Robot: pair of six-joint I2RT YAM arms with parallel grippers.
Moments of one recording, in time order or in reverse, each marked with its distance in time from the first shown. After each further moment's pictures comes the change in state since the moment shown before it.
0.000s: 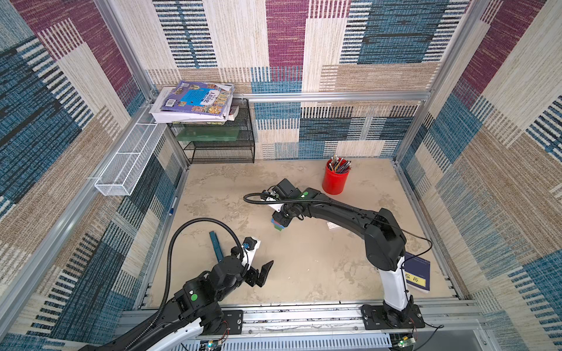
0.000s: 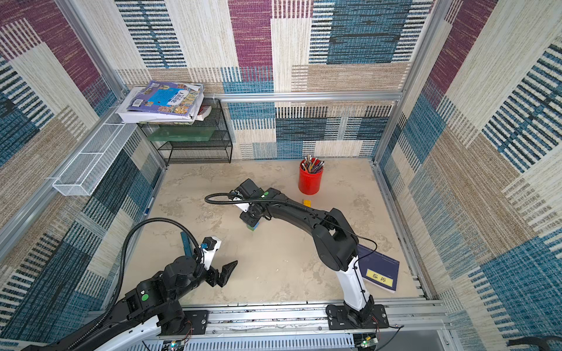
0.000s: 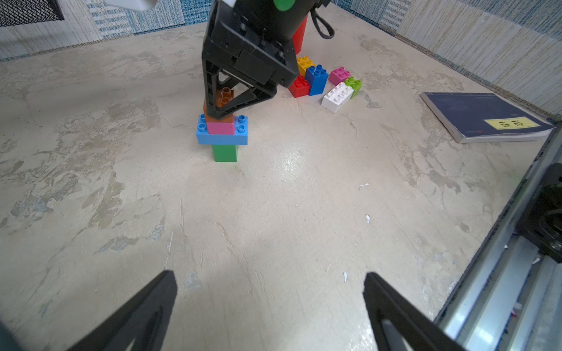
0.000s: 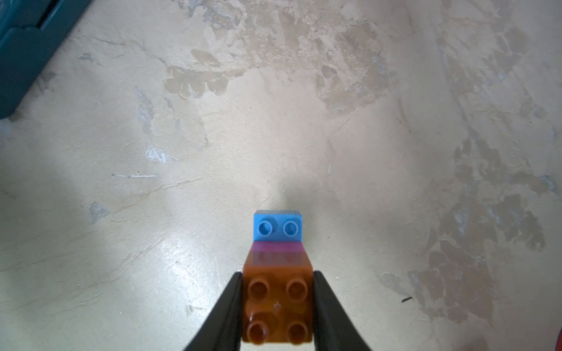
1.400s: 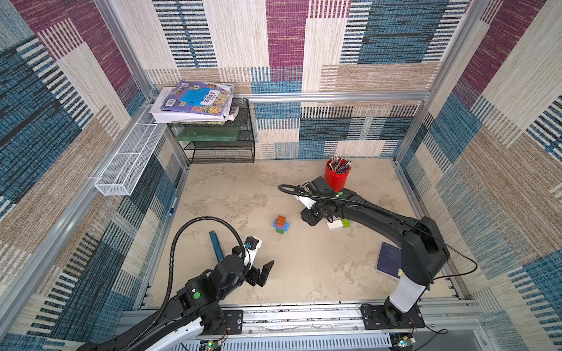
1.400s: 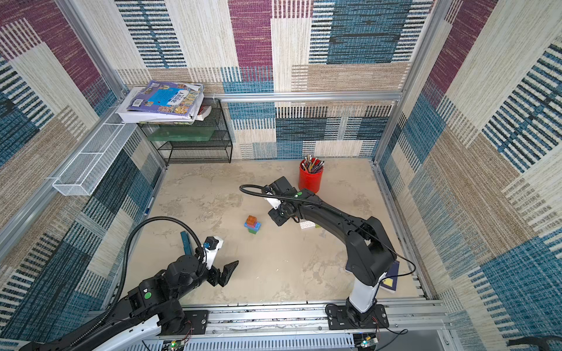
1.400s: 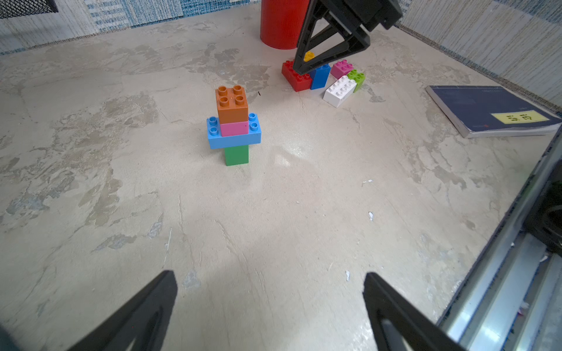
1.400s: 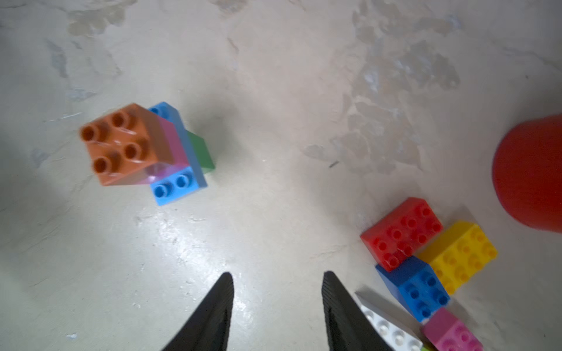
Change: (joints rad) left arm 0.000 0.036 0.000 0.014 0.000 0.000; right arm -0.191 -0.327 -0.369 0.041 0.012 0.127
